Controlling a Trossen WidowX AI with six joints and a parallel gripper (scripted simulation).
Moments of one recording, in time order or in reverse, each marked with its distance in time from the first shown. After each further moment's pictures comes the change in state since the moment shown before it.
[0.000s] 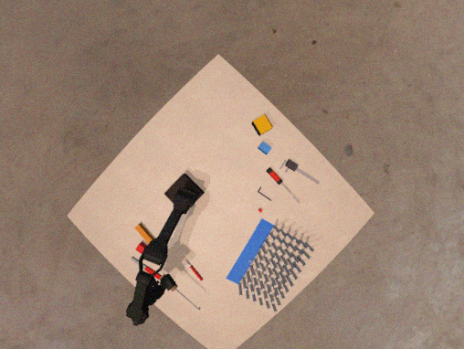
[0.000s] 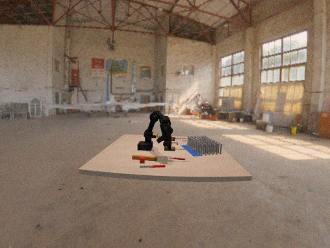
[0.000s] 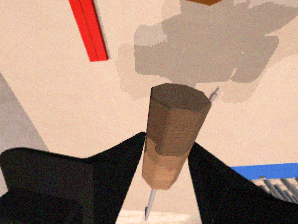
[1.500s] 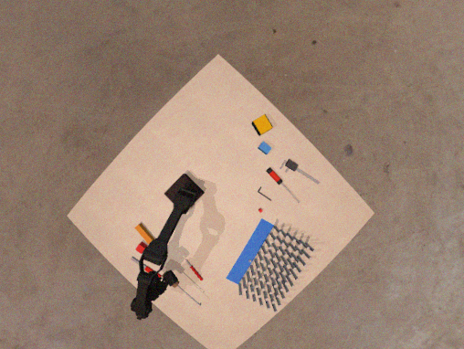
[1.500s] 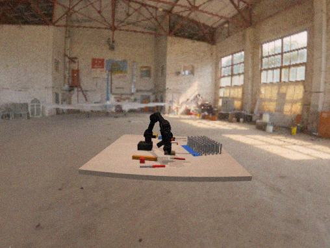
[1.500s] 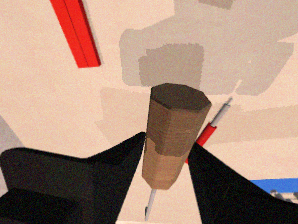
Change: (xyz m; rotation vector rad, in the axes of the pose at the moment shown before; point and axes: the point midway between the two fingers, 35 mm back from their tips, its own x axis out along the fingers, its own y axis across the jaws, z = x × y) arm 0.035 0.007 0.009 0.000 0.000 0.000
